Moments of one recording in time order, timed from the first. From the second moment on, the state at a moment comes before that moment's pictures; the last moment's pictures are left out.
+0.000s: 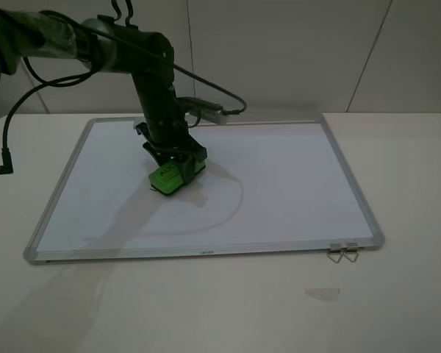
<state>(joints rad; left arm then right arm) -0.47 2.37 -1.80 -0.11 1.03 0.23 0.04 0.00 -0.53 0.00 1.05 -0.05</state>
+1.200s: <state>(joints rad) -0.31 2.40 -1.82 -0.02 1.02 0.19 0.04 0.00 -0.53 0.00 1.05 -0.05</state>
